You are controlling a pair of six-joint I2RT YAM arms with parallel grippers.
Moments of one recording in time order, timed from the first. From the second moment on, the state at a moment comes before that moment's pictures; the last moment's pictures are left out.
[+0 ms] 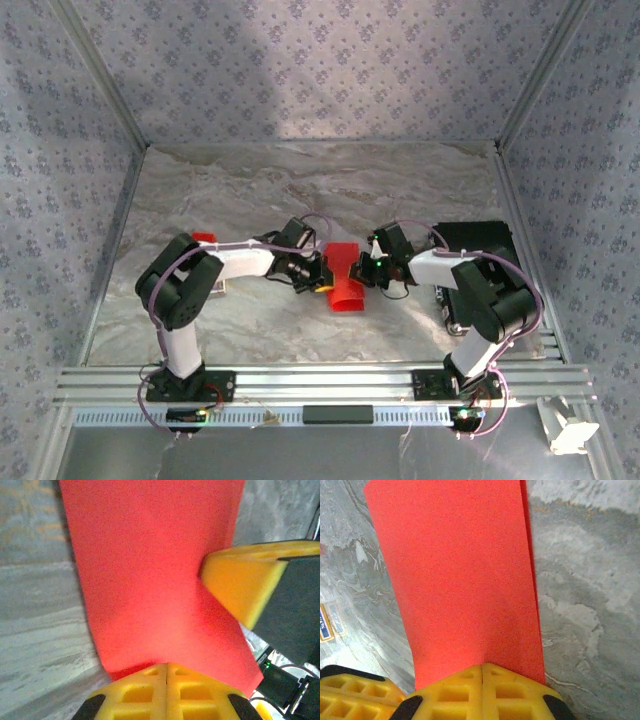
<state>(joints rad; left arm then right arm) -0.73 1.83 0.97 -0.19 0.61 -0.88 0.48 1.66 0.69 -0.02 -0.45 0.80</state>
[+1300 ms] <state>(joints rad) -0.77 1.80 0.83 -0.09 0.64 -0.86 0.48 1.61 0.64 0.00 -0.43 0.80</state>
